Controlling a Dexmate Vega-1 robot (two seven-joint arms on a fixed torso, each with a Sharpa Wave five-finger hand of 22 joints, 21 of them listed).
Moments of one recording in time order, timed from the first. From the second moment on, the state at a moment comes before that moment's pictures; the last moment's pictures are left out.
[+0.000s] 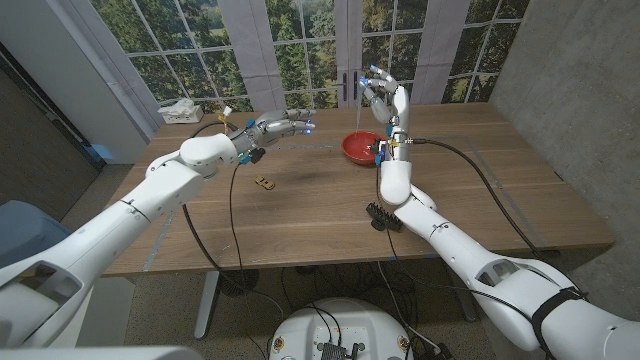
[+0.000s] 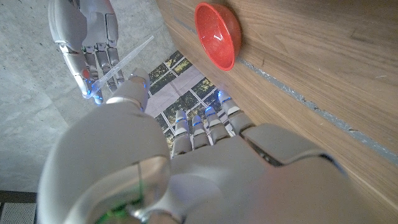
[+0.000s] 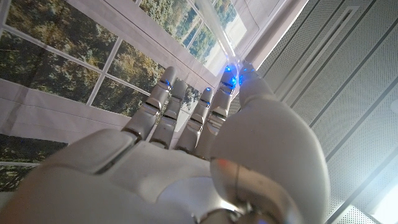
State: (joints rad) left arm 0.73 0.81 0.45 -1.73 -0.54 0.05 -0.22; left_hand 0.89 0.08 0.31 -0.15 0.23 0.22 -0.01 0.18 0.20 0.07 -0.01 0.18 0.19 0.12 0.02 0.18 0.18 0.20 0.09 0.22 0.21; right arm -0.62 -0.17 -0.54 -1.08 -0.26 0.73 -0.83; right_hand 1.08 0.03 0.32 -0.16 0.19 1.19 -0.08 0.28 0.19 0.65 -0.19 0.23 0.22 0.44 -0.05 0.39 0.49 0.54 -0.03 0.48 0.20
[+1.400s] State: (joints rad) left arm 0.80 0.84 0.40 -1.77 -0.57 0.09 -0.14; left_hand 0.88 0.09 0.31 -0.15 0.23 0.22 -0.01 0.18 0.19 0.07 -0.01 0.19 0.19 0.12 0.02 0.18 0.18 0.19 0.09 0.22 0.21; right arm -0.34 -0.11 -0.70 -0.68 -0.25 0.76 -0.97; right_hand 1.09 0.04 0.32 -0.16 0.18 1.19 -0.08 0.27 0.20 0.68 -0.19 0.23 0.23 0.45 -0.05 0.39 0.49 0.54 -0.04 0.49 0.20
